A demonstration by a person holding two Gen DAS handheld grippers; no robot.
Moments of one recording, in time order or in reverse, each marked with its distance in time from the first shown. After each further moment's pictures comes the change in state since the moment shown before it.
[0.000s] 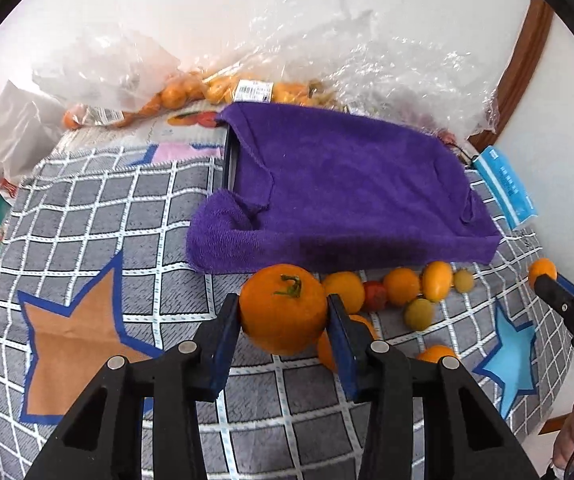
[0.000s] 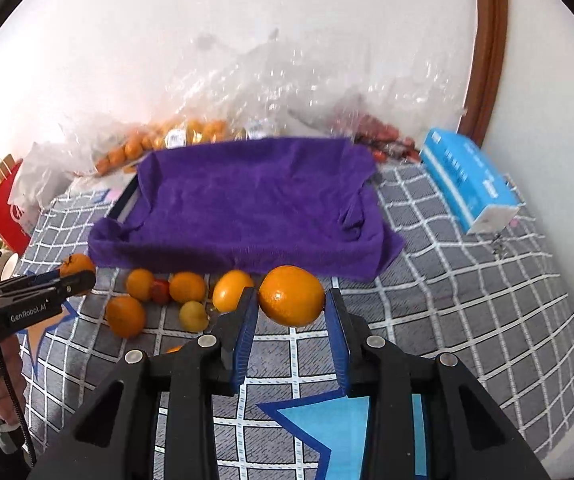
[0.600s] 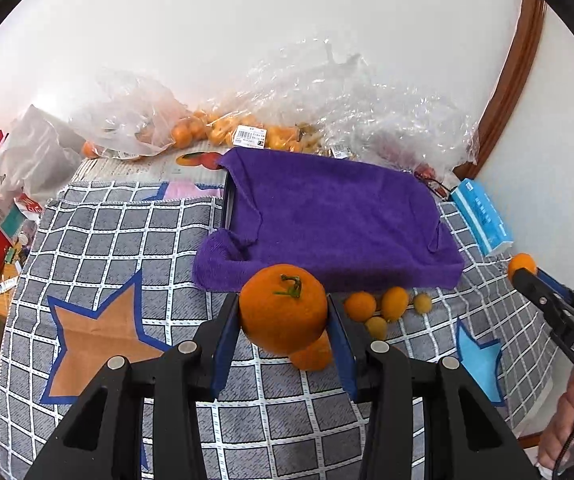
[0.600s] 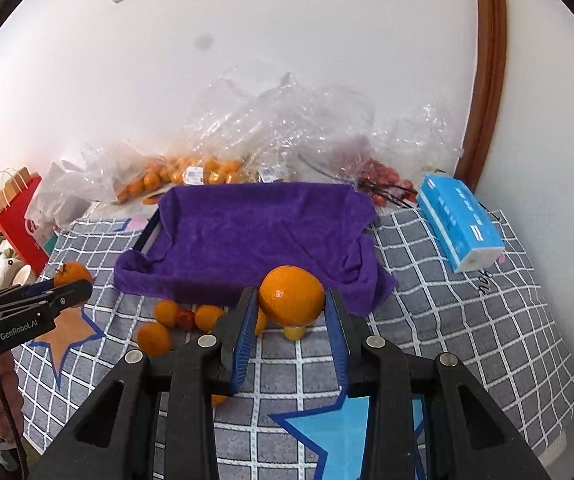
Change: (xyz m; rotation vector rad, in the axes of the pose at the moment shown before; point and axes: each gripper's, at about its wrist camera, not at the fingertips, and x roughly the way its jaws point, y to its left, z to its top) left arm -0.056 -0.012 0.006 -0.035 -0.086 -0.009; right arm -0.034 0.006 0.023 -0.025 -0.083 0.032
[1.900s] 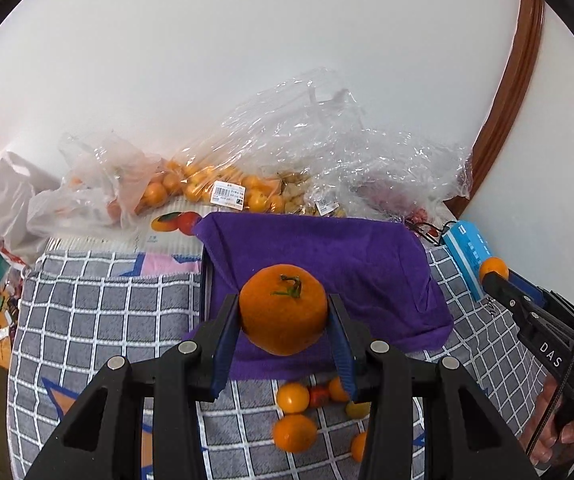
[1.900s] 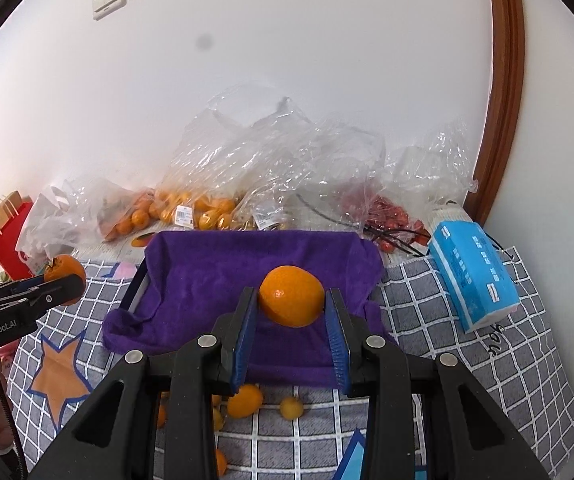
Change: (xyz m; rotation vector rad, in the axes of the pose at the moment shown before) left arm 0.019 -0.011 0.075 0.041 -0.062 -0.038; right arm 0.041 -0.007 0.063 0.011 -0.033 -0.006
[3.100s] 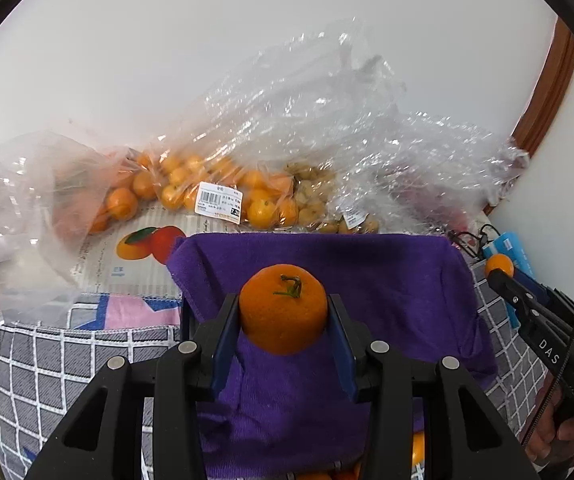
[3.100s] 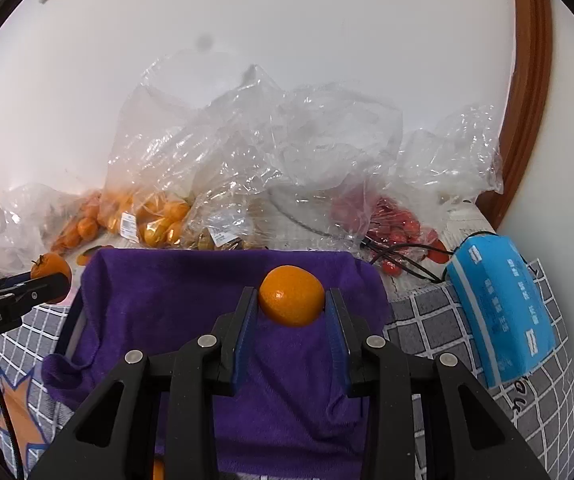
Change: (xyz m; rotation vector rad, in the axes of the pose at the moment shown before) left arm 0.114 0.009 0.050 -0.001 0.110 0.010; right arm 0.116 -0.024 0.033 0.007 0.067 -0.045
